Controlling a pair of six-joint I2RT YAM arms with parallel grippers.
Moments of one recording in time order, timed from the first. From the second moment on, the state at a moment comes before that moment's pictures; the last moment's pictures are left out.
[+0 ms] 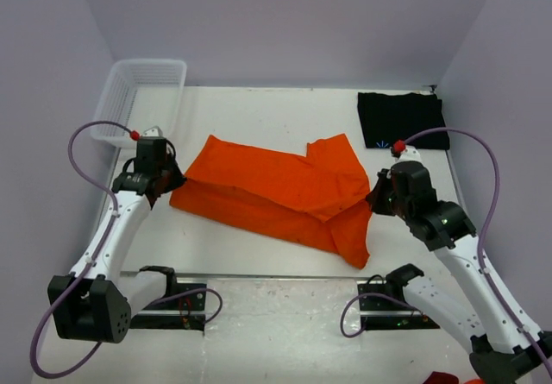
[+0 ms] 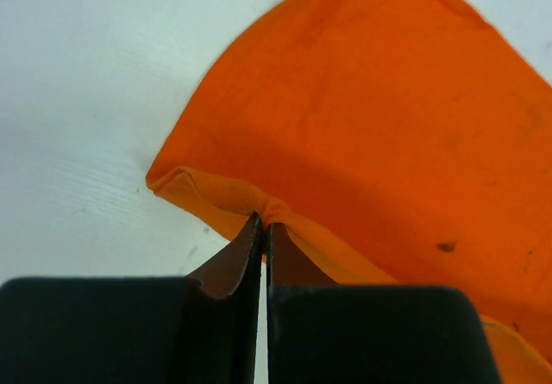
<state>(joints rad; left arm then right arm) -0.07 1.08 0.87 -0.61 -0.11 -0.50 0.44 0.76 0.94 -0.88 0.16 0.51</state>
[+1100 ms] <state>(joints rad) -0.07 1.21 0.87 -0.64 -0.09 -0.54 0.60 0.78 0.91 -0.95 0.16 0.63</state>
